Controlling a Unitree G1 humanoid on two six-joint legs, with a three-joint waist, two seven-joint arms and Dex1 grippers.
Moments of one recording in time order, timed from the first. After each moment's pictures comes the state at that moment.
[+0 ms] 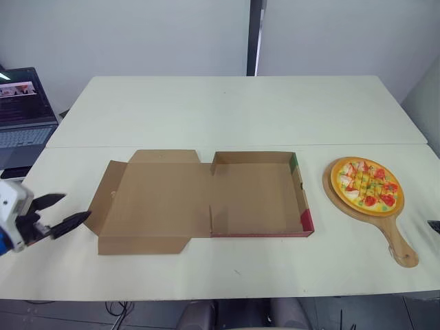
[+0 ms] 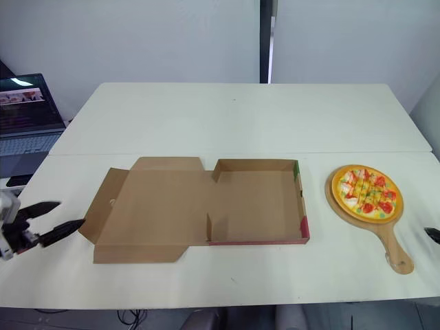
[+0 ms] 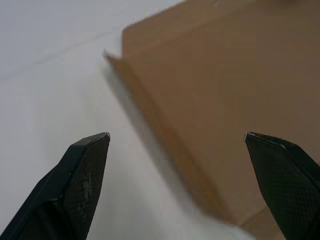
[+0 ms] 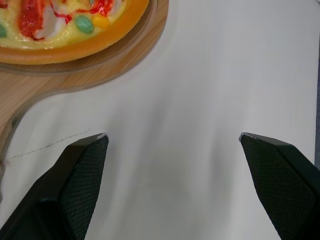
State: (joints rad) left arm 0.04 0.96 0.55 0.18 -0.45 0.25 -1.15; right arm 0.14 -1.09 -0.57 0.39 0.23 0.24 0.96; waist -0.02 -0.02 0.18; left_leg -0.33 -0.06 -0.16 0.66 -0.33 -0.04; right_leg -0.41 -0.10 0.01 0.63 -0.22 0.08
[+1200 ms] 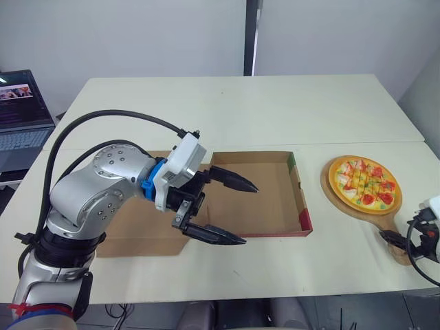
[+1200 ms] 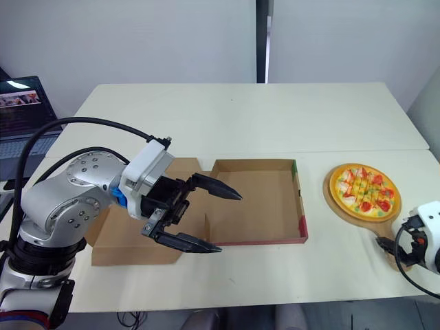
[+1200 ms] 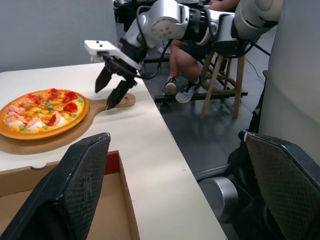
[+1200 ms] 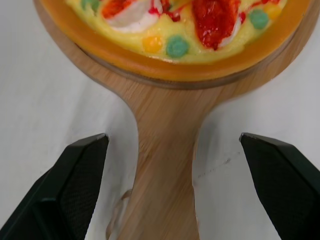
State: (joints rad) left arm -0.63 0.76 -0.10 -0.46 -0.83 0.70 -1.31; right arm 0.23 -0.91 -0.50 -0.27 0.37 0.93 0.72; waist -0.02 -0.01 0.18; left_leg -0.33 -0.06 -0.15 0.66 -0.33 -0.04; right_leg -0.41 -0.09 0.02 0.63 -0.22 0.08
